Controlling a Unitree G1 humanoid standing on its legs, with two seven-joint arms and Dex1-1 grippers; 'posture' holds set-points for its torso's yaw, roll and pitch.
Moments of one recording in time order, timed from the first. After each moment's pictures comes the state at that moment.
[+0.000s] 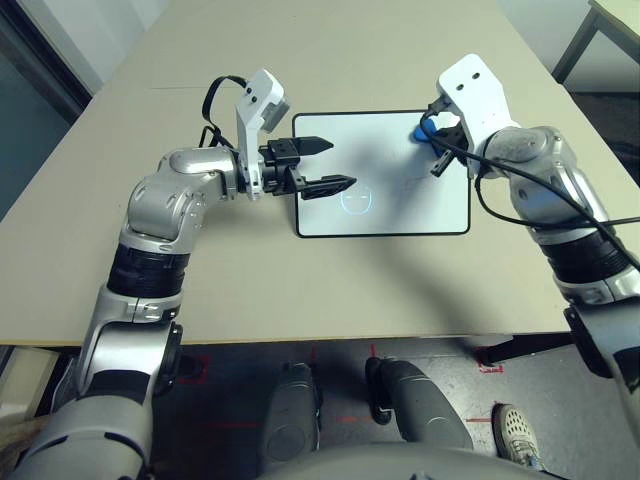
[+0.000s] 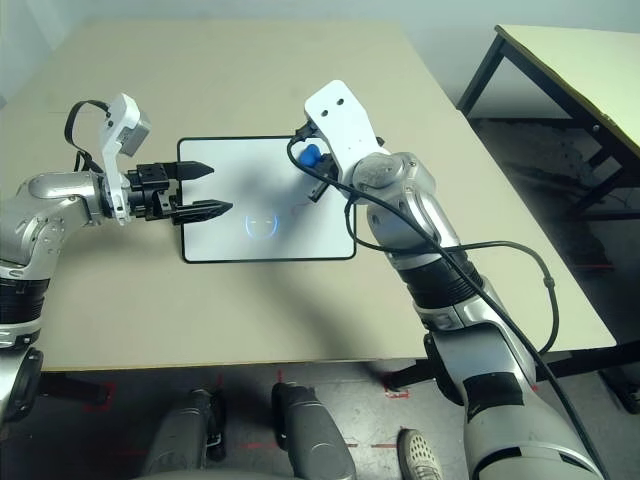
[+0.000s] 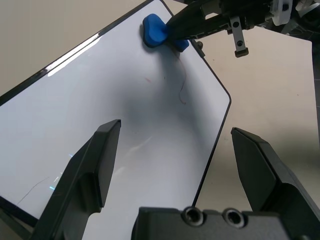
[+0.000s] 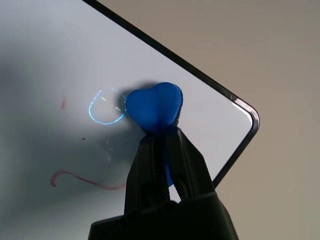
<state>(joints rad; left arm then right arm) -0.74 0.59 -0.06 -0.01 -0.40 0.70 -0.98 -0.87 -0.57 0.35 -0.05 -0.23 0.91 0.66</state>
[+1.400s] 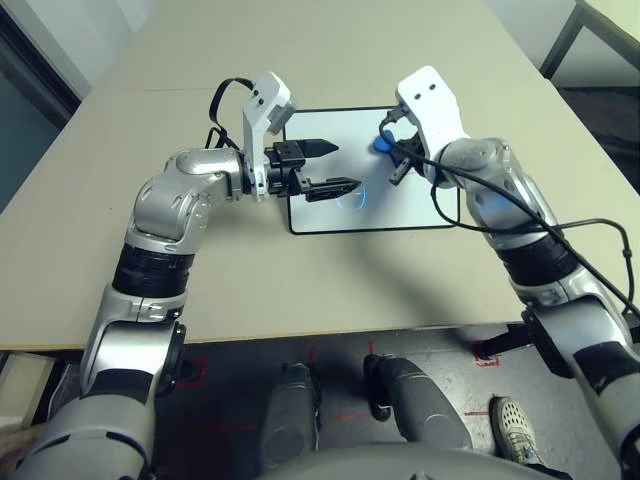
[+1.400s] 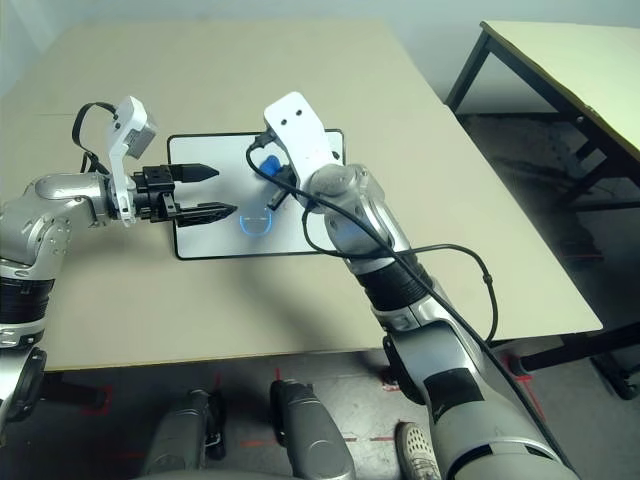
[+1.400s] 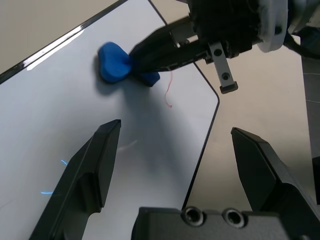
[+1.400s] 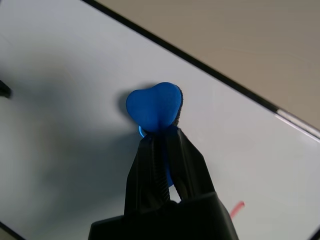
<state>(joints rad) -0.74 0.58 -0.08 -0.02 -0.40 0.71 -0.98 -0.96 -0.33 0.37 0.00 -0.20 0.93 0.60</state>
